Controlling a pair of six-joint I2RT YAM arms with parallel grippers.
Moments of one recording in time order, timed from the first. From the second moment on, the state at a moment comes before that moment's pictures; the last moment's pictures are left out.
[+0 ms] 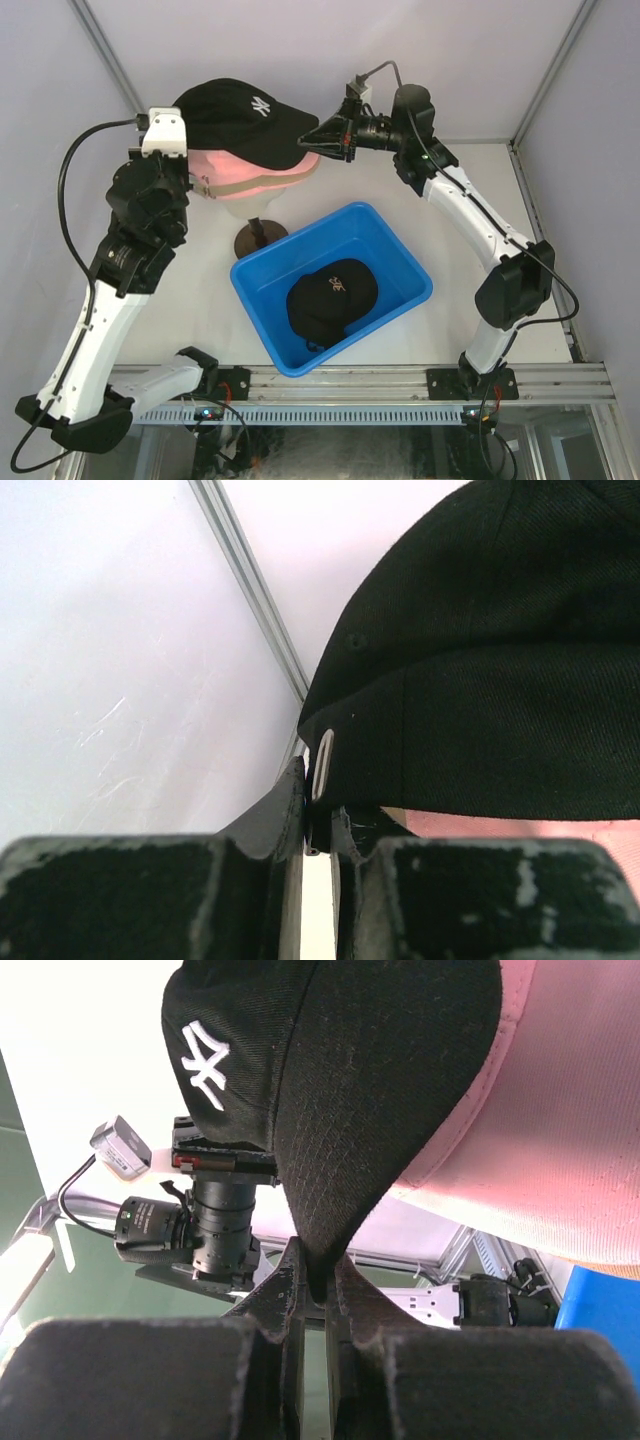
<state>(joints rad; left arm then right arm) -0.45 1.00 1.45 -0.40 -0.71 0.28 0.46 1.75 1.76 0.05 -0.91 1.38</state>
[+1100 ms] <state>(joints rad) -0.44 0.91 1.34 -0.32 -0.80 0.25 0.46 1.75 1.73 -0.04 -0.87 1.38</state>
